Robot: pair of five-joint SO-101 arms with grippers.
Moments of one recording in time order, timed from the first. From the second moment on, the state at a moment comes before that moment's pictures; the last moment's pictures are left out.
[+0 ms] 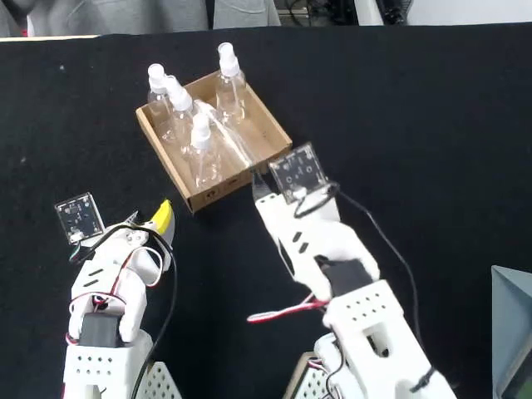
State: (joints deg) left arm -2.0 -103.9 96.0 44.3 22.3; right arm -21.7 -59.0 76.5 15.8 9.7
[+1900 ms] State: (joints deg) left arm -2.0 -103.9 96.0 62.9 8.6; right arm -17.9 -102.9 97.0 74.4 9.8
